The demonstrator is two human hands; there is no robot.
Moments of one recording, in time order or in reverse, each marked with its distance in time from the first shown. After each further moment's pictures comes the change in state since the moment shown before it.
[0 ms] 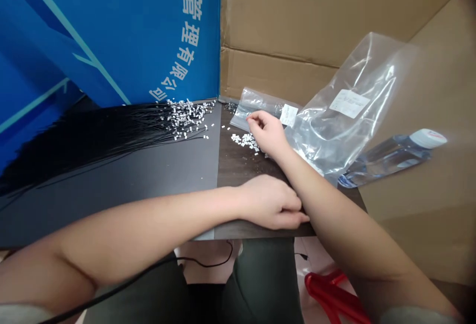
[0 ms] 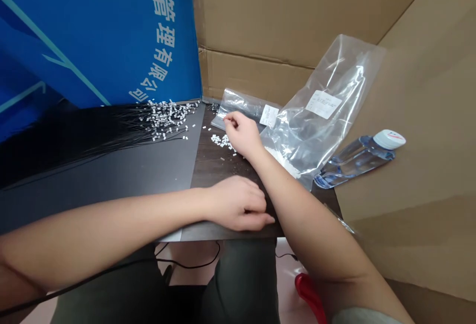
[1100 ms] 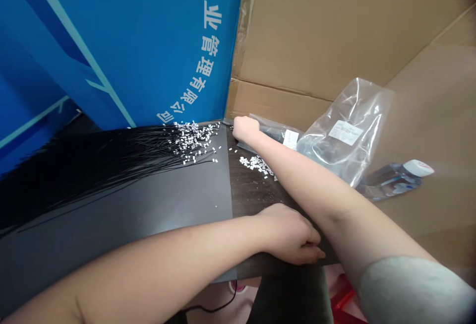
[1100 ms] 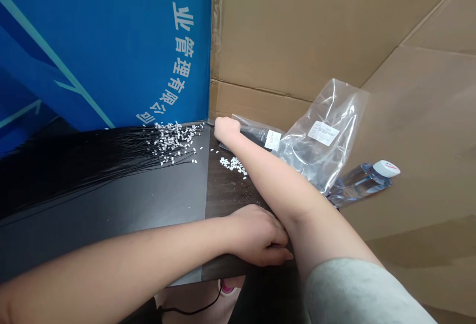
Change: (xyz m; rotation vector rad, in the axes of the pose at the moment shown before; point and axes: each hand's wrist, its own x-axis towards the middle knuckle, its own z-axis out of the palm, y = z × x) left_hand -0.001 -0.014 0.018 -0.069 -0.169 -0.027; right_hand 0.138 -0.035 0.079 -0.967 -0.376 0.206
